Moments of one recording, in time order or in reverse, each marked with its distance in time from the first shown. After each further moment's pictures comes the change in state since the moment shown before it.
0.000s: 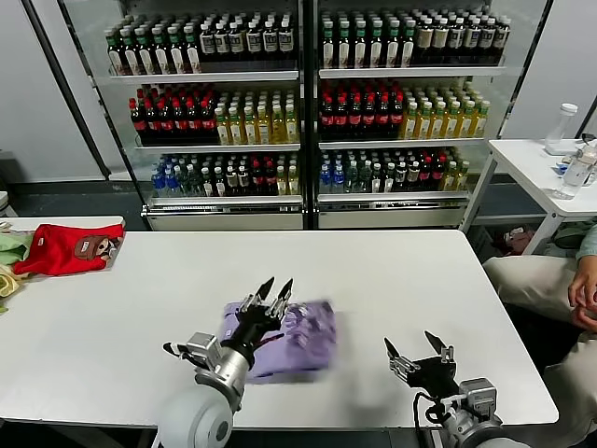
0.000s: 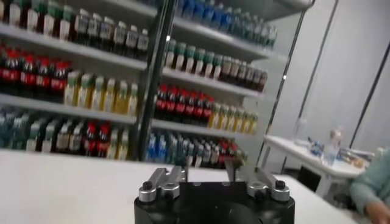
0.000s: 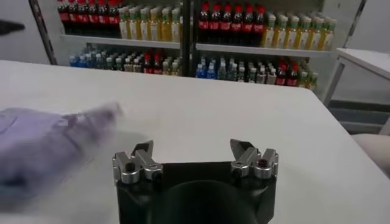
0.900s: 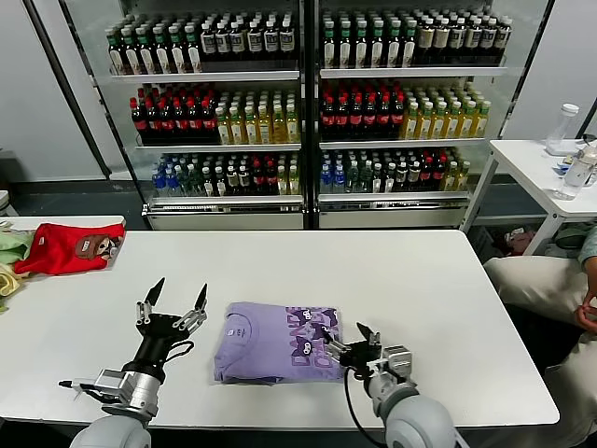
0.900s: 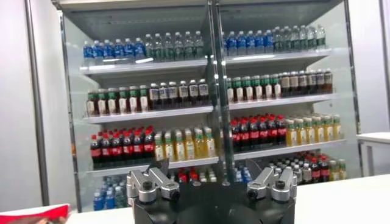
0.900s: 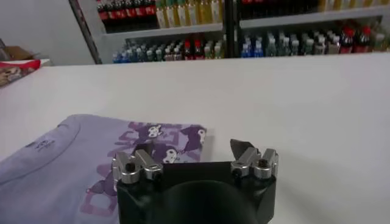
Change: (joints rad) left arm 0.199 0.087 -0.351 -0.006 0.184 -0.292 0.101; right arm 0.367 0.139 -0.375 -0.234 0.127 -0.073 0.127
